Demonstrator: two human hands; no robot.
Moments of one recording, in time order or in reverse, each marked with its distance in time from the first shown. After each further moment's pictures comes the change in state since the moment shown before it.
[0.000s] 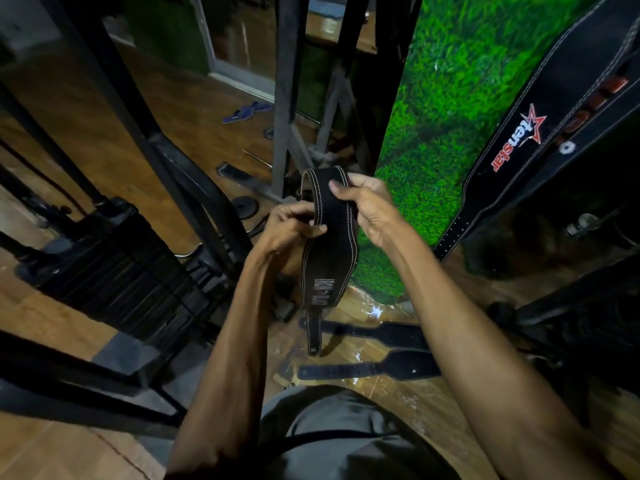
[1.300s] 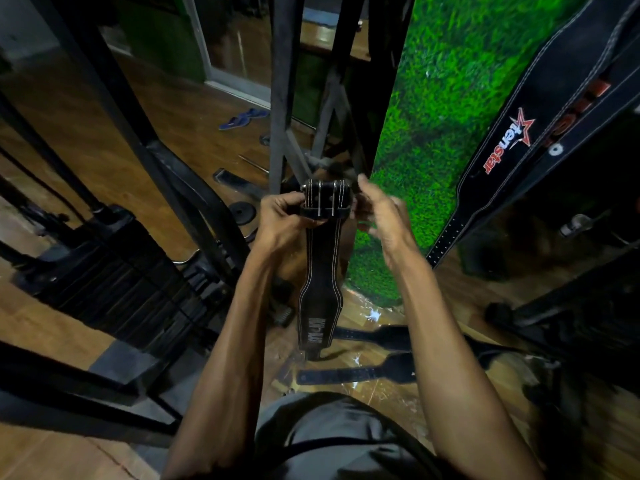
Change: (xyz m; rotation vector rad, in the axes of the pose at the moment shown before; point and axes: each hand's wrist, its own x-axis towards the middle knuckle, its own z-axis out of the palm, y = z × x) left_hand -0.001 0.019 0.005 0.312 0.136 0.207; right_hand -0.049 -0.011 -0.009 -0.235 0.331 -0.035
